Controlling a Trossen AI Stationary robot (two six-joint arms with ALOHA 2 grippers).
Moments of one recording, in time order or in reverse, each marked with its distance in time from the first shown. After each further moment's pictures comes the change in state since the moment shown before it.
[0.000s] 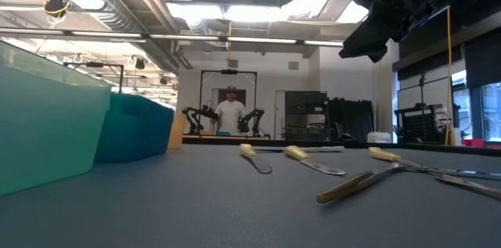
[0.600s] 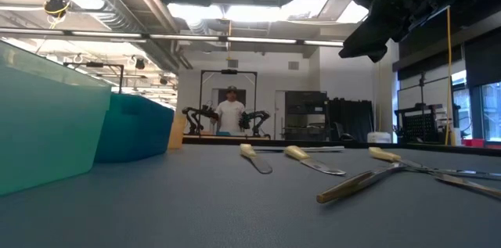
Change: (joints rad) left arm 0.109 -0.180 0.000 -0.459 -0.002 0.089; right arm 0.000 0.000 0.000 0.001 -0.001 0.001
